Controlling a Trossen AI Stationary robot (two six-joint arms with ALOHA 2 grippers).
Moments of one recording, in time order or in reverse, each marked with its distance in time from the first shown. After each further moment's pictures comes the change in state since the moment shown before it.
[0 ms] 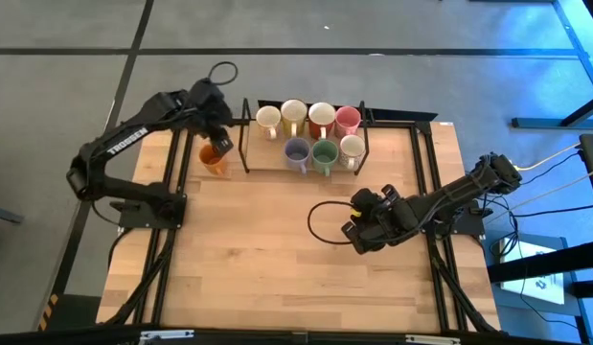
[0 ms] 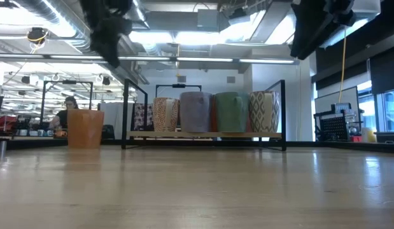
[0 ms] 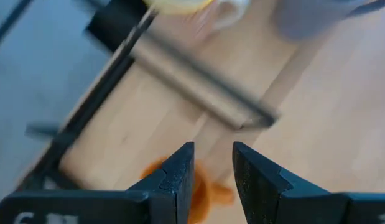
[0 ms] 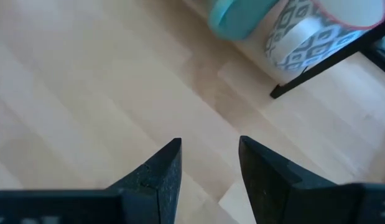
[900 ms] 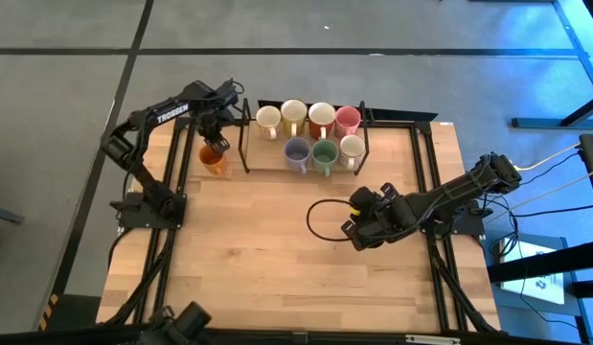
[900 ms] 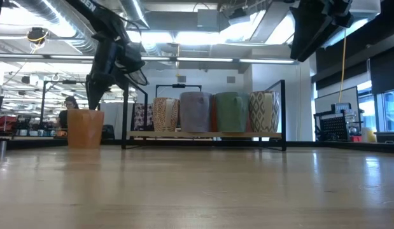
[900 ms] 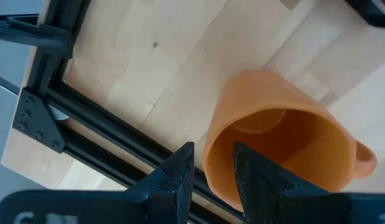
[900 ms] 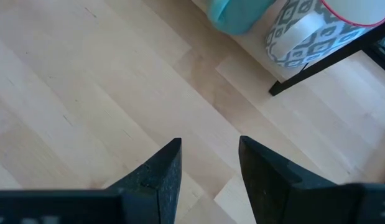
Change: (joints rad) left arm 0.201 0.399 -0.023 -0.141 -0.159 0.182; right arm -0.024 0.000 0.000 -0.002 -0.031 -0.039
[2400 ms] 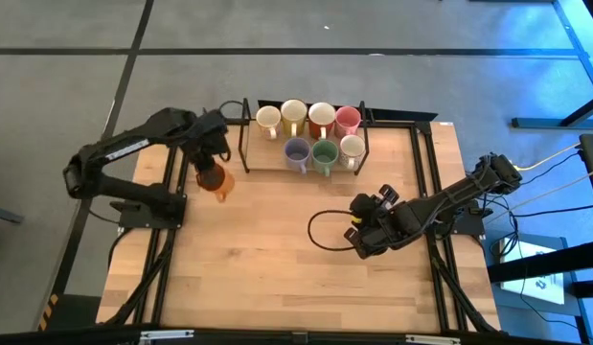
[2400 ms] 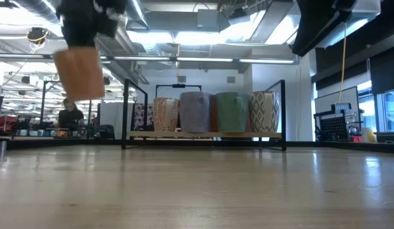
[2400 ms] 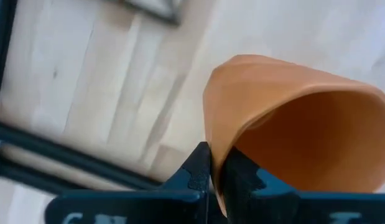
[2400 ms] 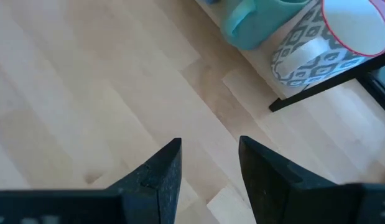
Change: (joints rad) left arm -0.410 -0.438 -0.063 -0.149 0.169 -0.172; right arm 0.060 0.000 -0.001 0.008 0.053 -0.087
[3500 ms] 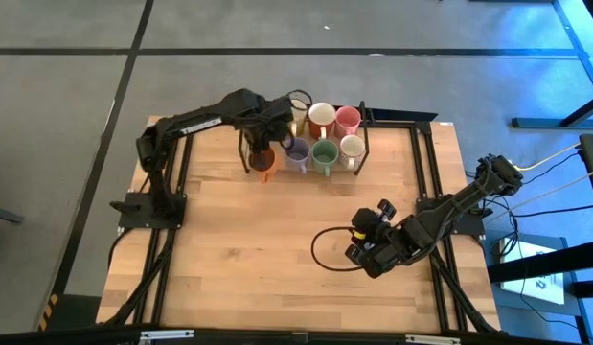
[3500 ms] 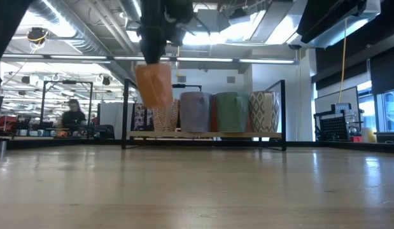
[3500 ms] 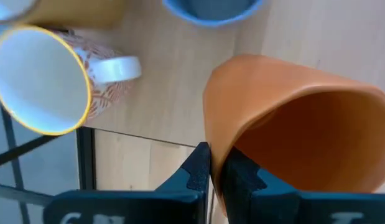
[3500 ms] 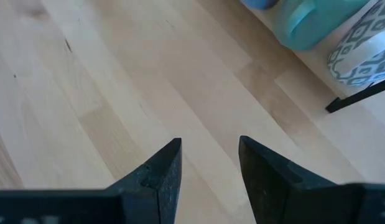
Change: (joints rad) left arm -0.116 0.650 0.656 -0.018 -0.141 0.181; right arm 0.119 0.000 0.000 0.132 0.002 0.070
